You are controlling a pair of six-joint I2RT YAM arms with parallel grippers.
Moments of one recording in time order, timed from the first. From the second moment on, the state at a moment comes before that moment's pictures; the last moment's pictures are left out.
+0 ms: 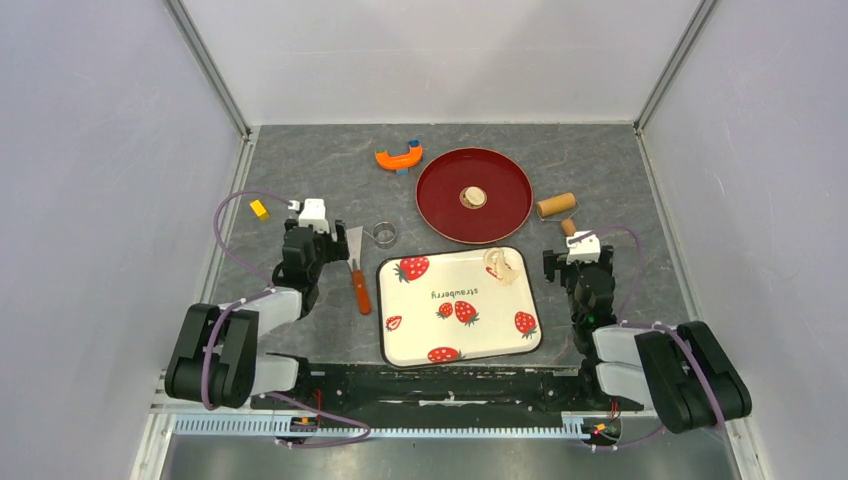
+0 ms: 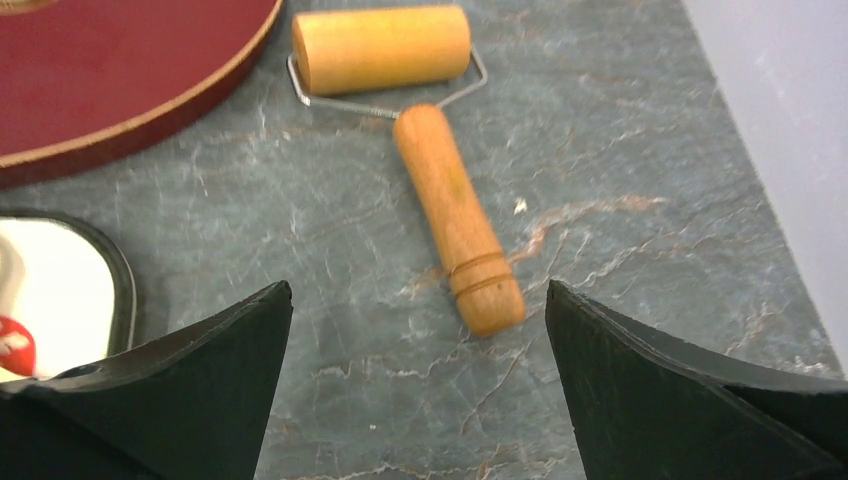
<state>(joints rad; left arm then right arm) -0.16 1.29 0.33 0.59 -0.14 -0.03 0.21 1.18 0.00 0.99 0.30 -0.18</state>
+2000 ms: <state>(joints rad) 0.02 1.47 0.26 1.00 0.03 -0.04 0.08 1.37 0.00 1.35 0.21 -0.17</state>
